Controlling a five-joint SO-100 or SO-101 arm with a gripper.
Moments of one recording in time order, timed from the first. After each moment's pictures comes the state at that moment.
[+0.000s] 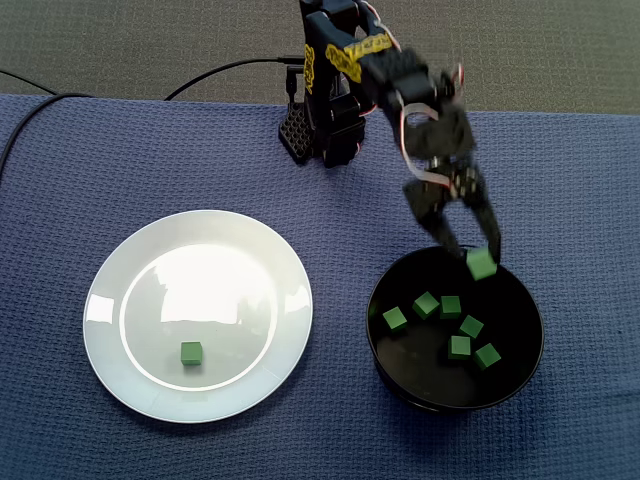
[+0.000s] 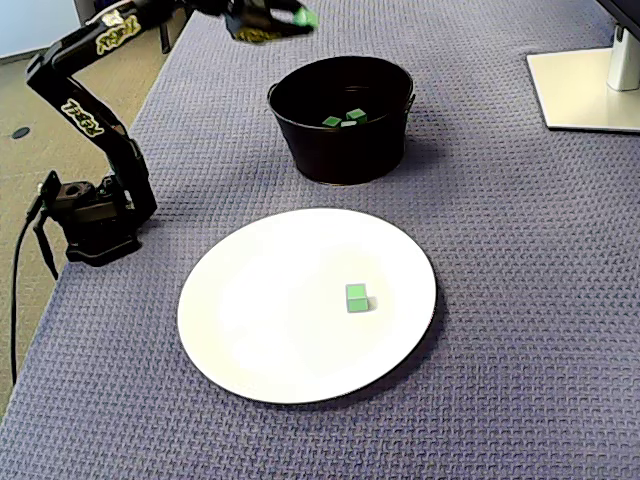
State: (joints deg) arm -29.0 115.1 108.6 32.1 -41.7
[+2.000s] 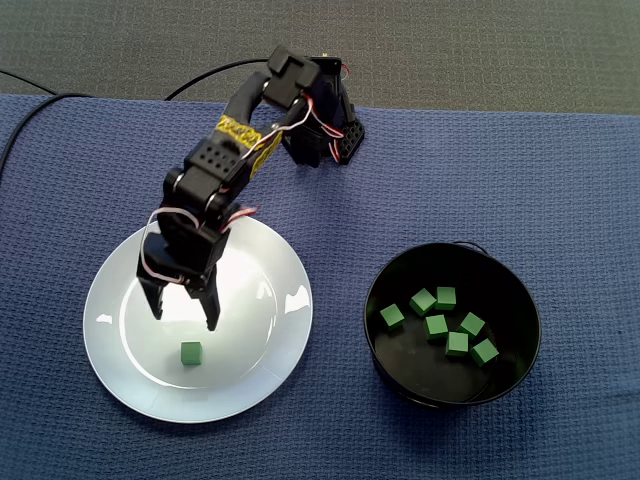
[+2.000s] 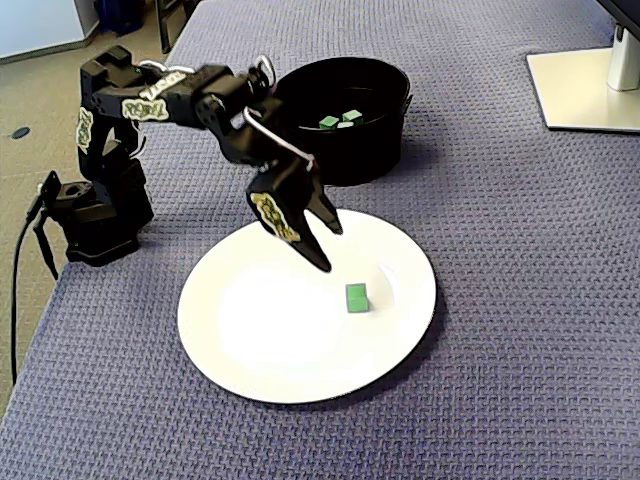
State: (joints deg) arm 31.0 63.5 61.7 57.8 -101.2
